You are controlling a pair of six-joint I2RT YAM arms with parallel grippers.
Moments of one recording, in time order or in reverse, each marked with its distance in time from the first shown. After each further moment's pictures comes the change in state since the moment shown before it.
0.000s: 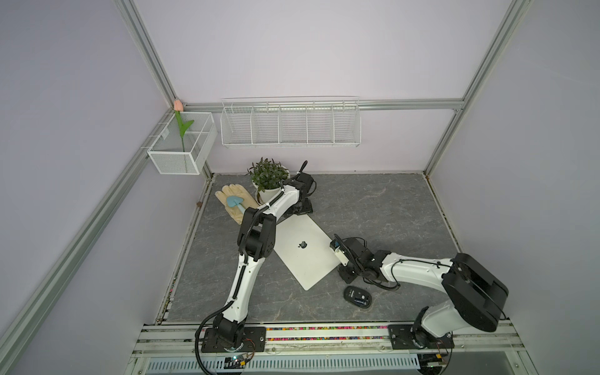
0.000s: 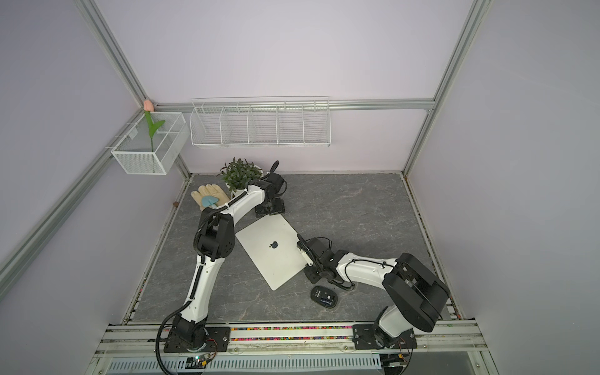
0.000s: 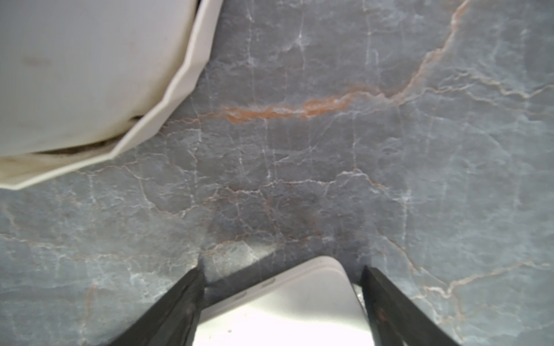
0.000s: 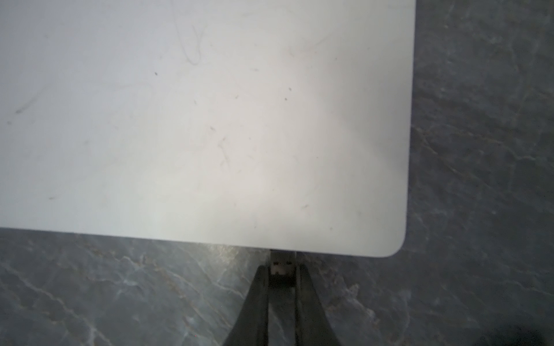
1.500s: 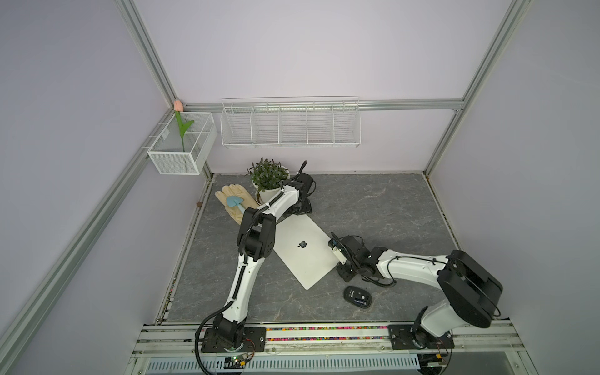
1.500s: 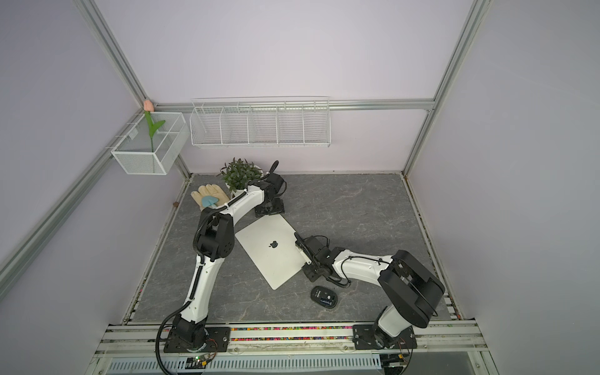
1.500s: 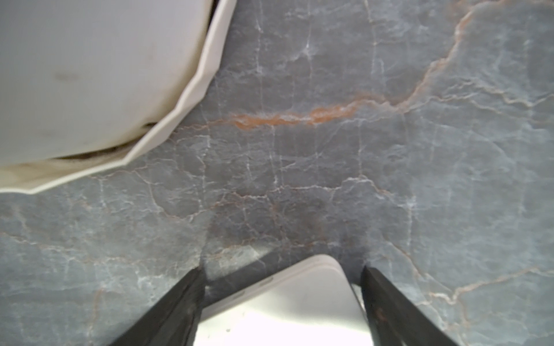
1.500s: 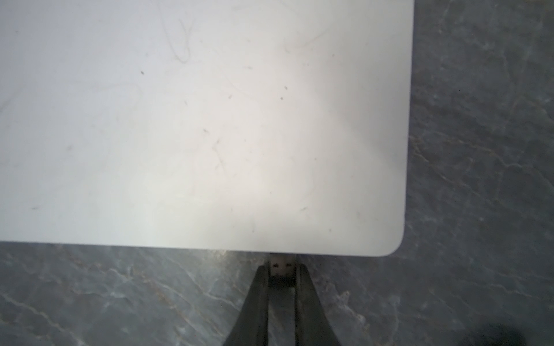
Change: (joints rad) left arm 0.001 -0.006 -0.013 0.013 -0.011 0.000; right arm 0.002 0.041 0.056 -0.060 0.024 0.002
